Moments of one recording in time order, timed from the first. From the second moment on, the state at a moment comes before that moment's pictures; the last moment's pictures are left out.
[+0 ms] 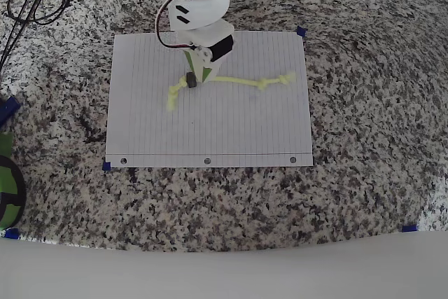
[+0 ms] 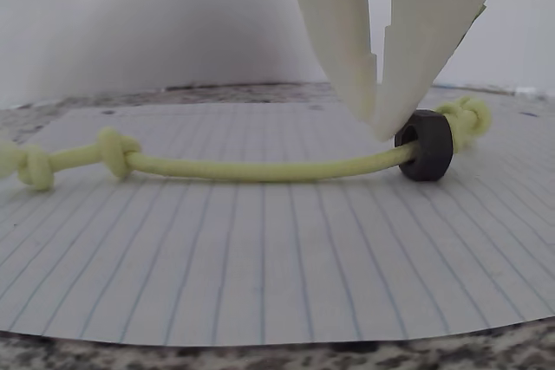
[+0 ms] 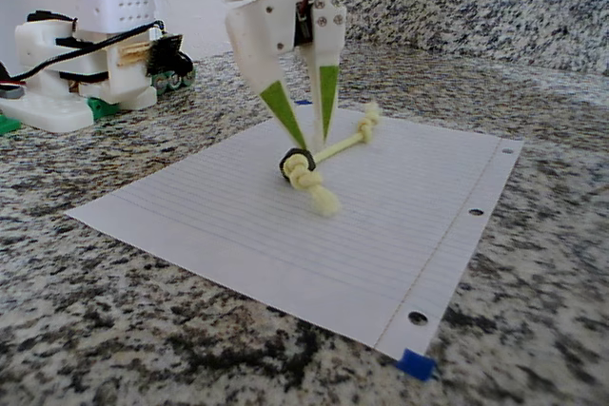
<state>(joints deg) -1.1 106.3 137.2 36.3 -45.6</state>
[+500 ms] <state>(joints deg) 9.0 106.3 137.2 36.3 -43.9</state>
